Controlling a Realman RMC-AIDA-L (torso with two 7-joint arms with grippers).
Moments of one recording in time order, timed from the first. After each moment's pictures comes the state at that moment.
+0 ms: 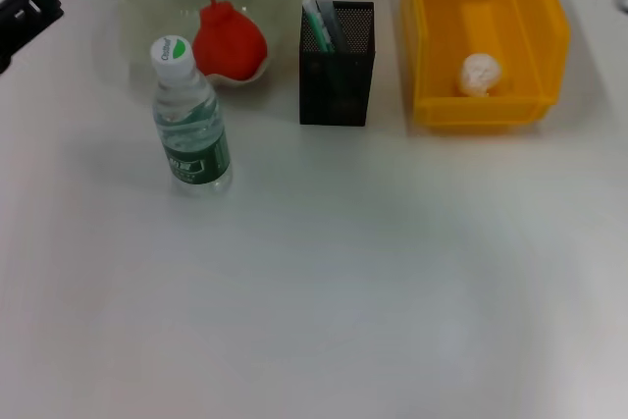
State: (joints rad) left arm -0.16 -2.01 1.07 0.87 1.02 1.60 -1.43; right arm 0.50 2.07 -0.88 -0.93 -1.32 -1.59 1.77
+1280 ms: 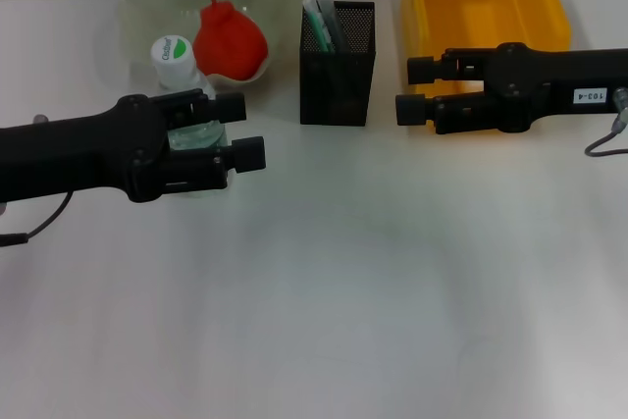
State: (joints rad) left arm -0.35 -2.06 0.95 0.94 1.61 1.78 -1.70; right arm 0.56 2.06 -0.84 -0.92 -1.83 -1.72 1.82
